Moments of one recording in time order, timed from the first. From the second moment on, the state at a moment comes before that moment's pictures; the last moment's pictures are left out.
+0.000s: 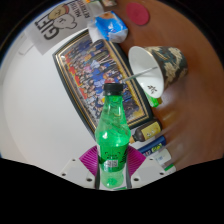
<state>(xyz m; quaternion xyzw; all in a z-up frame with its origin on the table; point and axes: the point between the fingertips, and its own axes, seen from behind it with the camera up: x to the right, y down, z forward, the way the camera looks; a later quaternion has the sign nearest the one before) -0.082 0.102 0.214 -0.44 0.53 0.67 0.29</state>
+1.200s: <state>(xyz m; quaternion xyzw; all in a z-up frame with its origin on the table) 0.216 0.112 0.097 -0.79 0.05 -0.01 0.61</state>
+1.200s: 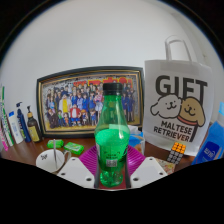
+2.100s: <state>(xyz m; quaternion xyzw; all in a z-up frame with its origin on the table) 0.113 -0.083 0.175 -0.87 0.08 0.02 0.49</state>
